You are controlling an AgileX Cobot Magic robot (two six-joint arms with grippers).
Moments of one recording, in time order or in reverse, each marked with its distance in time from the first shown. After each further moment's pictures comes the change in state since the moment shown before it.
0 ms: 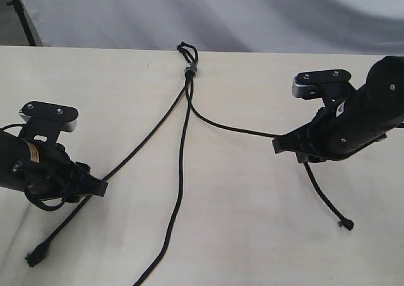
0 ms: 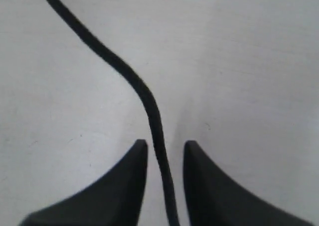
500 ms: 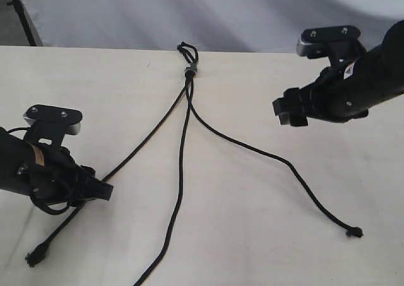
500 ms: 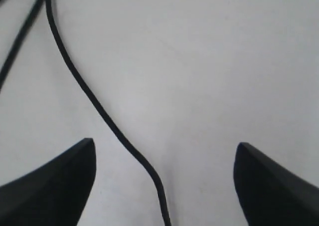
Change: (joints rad) left arm -0.046 0.000 0.000 -0.051 0.016 0.000; right arm 0.000 -0.090 -0.098 -0.020 0.008 -0.015
